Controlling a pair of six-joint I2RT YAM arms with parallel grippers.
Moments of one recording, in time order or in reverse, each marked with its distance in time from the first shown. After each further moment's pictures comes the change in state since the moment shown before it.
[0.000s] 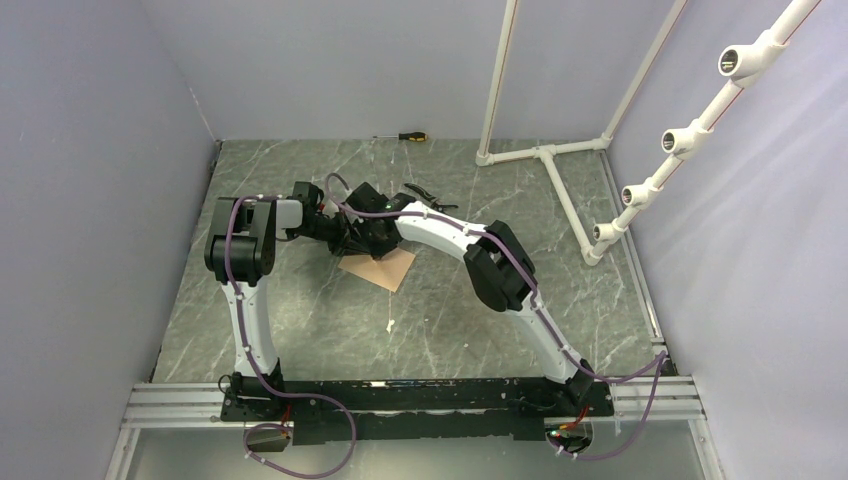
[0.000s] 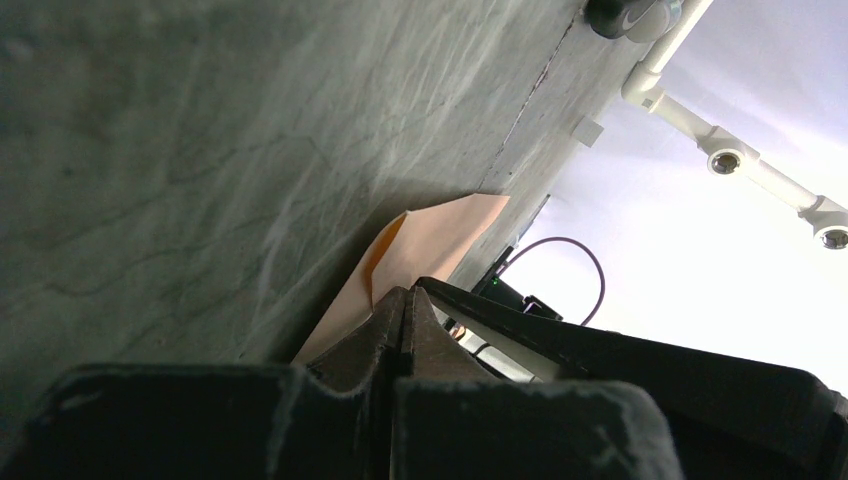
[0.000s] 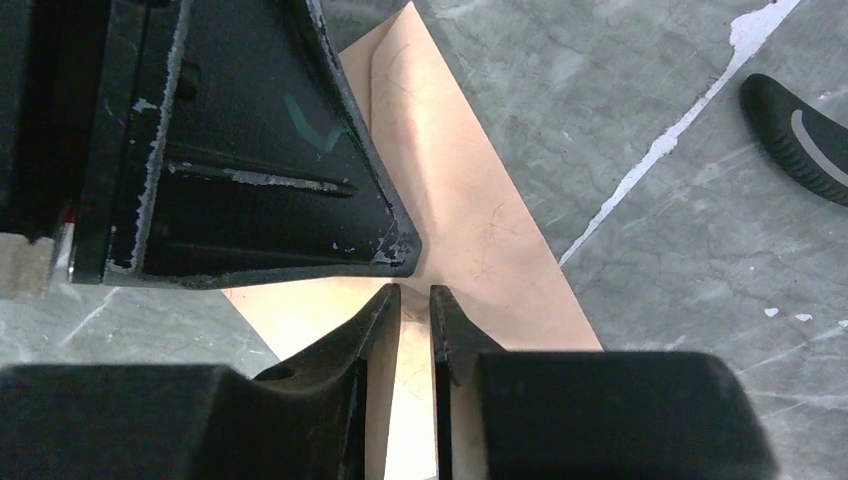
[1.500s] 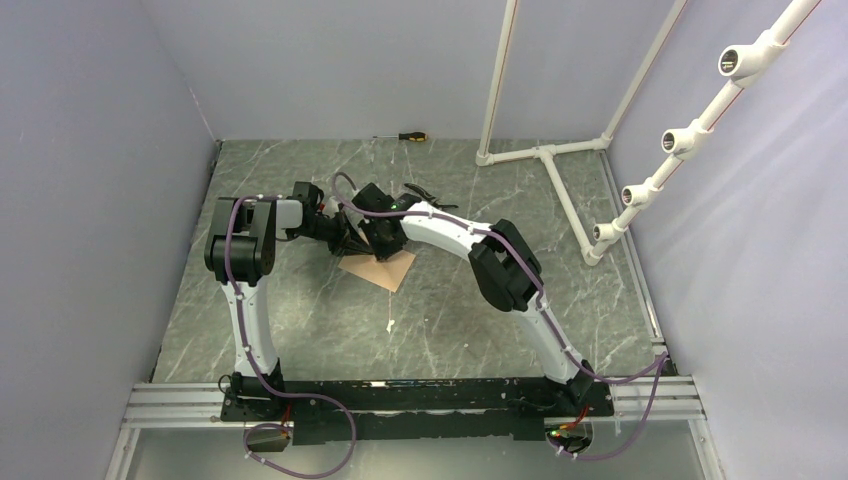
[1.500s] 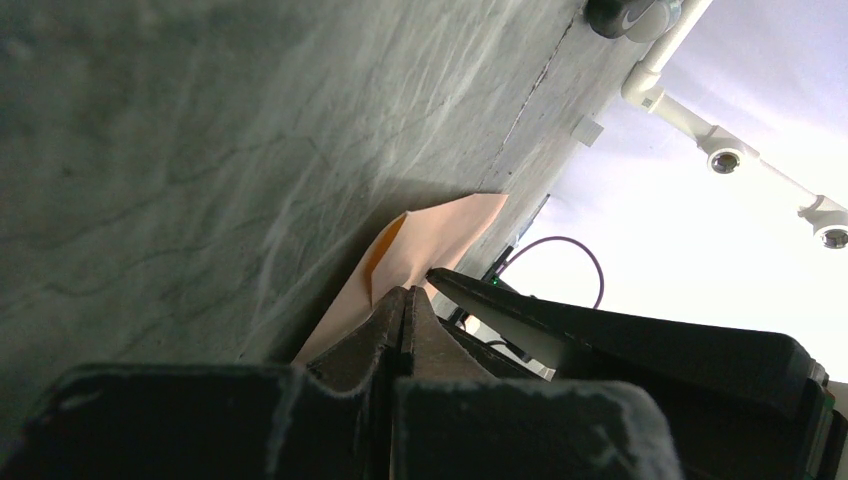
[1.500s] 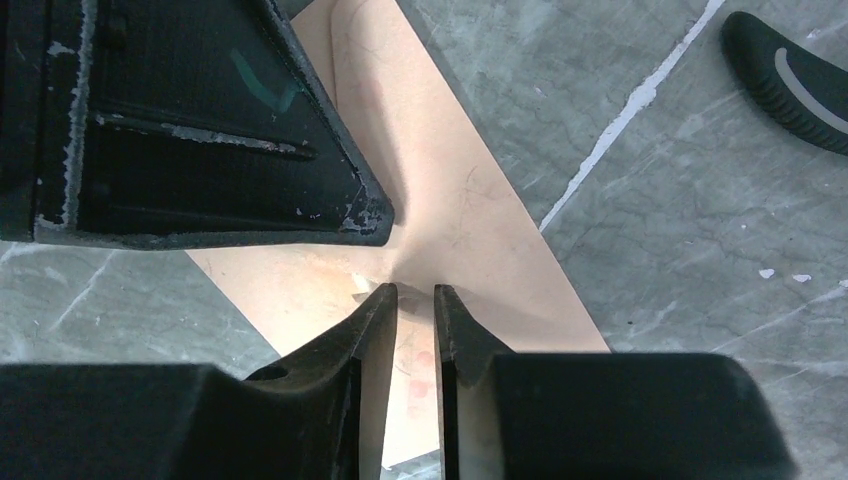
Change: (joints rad) left arm 0.000 0.000 -0.002 0.000 0.001 0.000; right arm -0.010 -0.045 -0.072 0.013 -0.008 0.038
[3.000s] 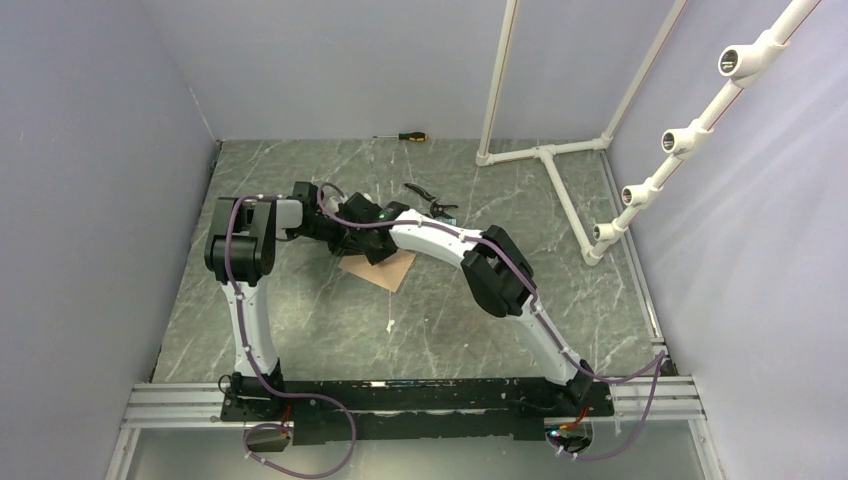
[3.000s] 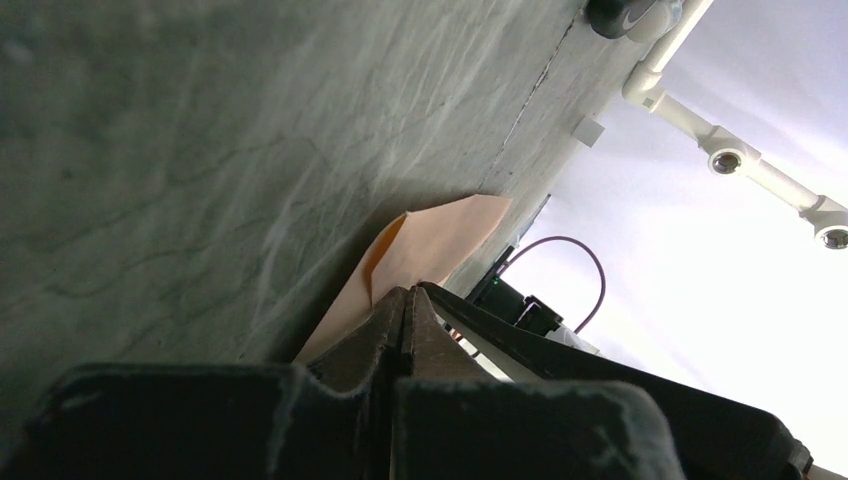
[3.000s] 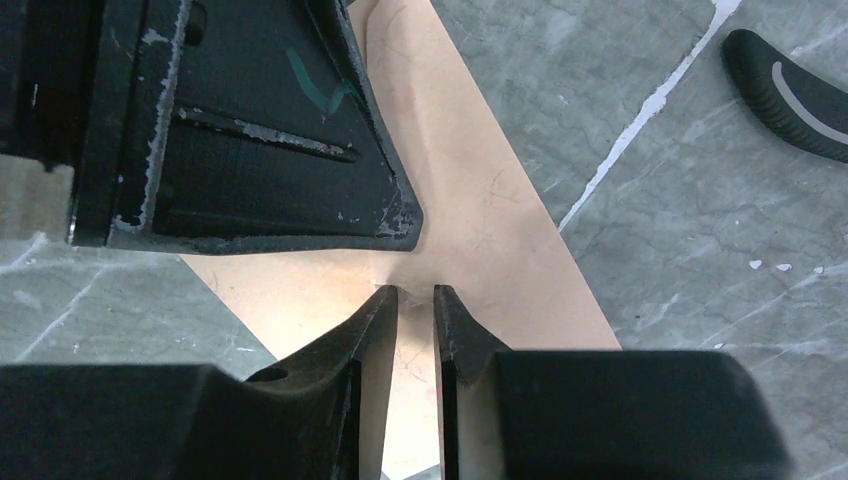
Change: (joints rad) left arm 0.000 0.001 0.000 -0.005 -0.001 0.002; right arm 0.055 0.026 0.025 -0.006 0.142 -0.026
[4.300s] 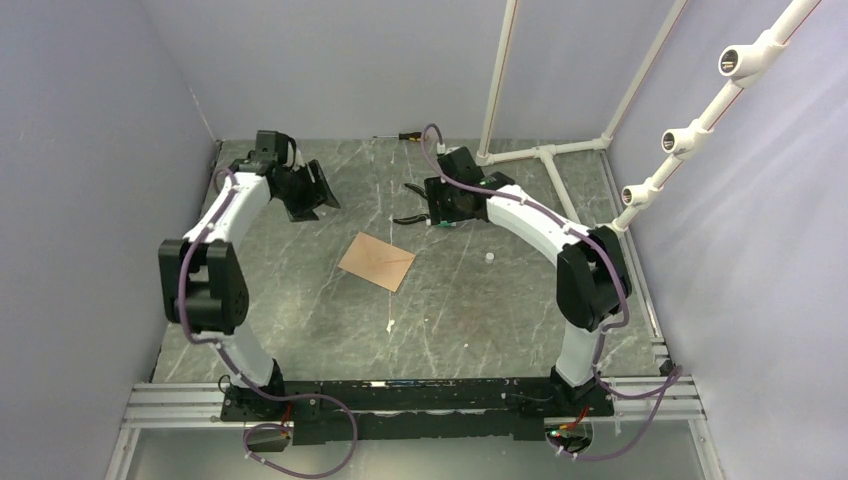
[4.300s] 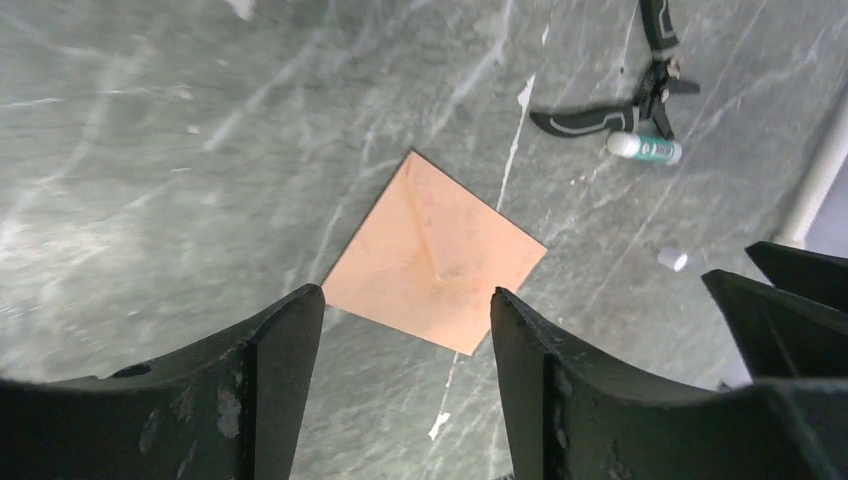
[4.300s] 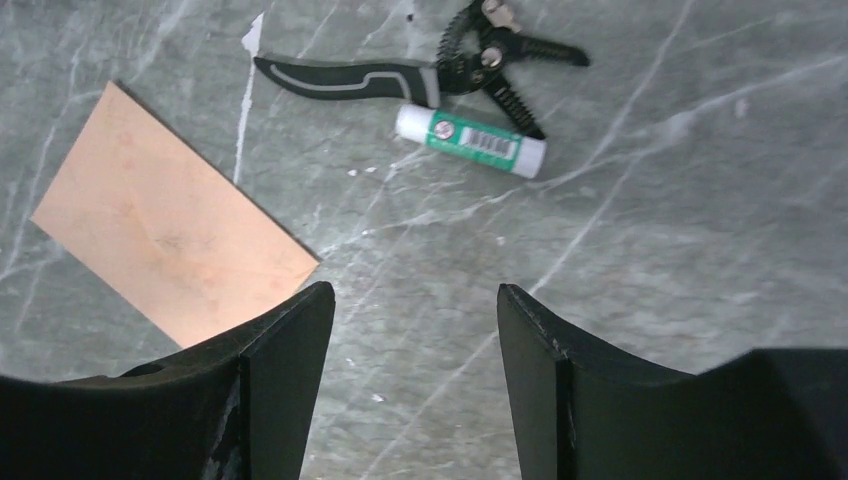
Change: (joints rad) left arm 0.021 -0.385 0.182 -0.329 -0.558 0.134; right arm -0.325 -0.512 -0.465 0.159 -0.090 0.027
